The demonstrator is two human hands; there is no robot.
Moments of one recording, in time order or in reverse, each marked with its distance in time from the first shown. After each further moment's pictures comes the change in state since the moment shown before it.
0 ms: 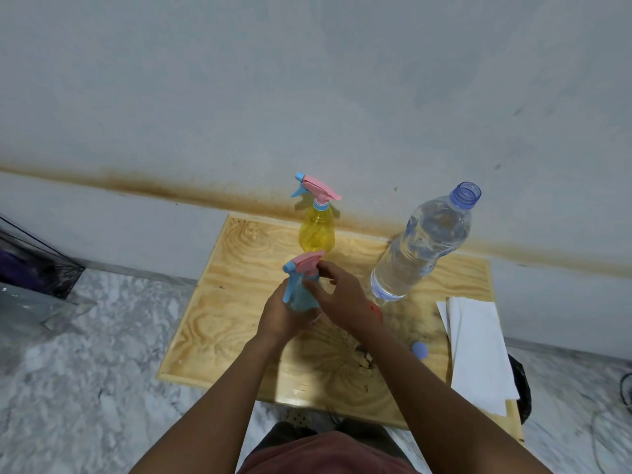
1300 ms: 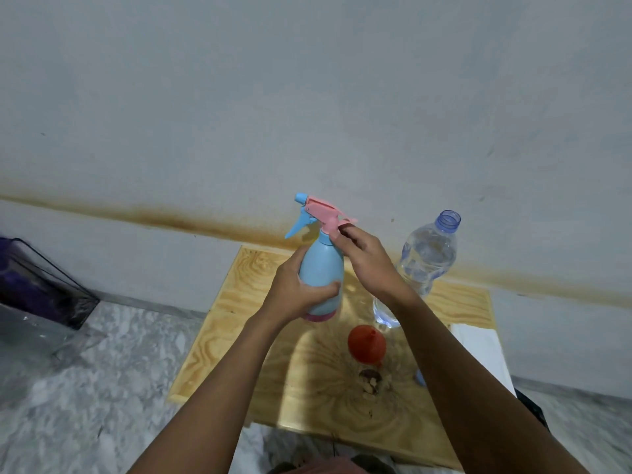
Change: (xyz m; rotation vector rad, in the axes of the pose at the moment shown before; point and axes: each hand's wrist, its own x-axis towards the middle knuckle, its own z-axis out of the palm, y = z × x) left_hand -0.020 0.113 -0.051 -0.130 0.061 0.359; right_hand 0.020 -0.107 -0.086 0.456 -0.061 -0.056
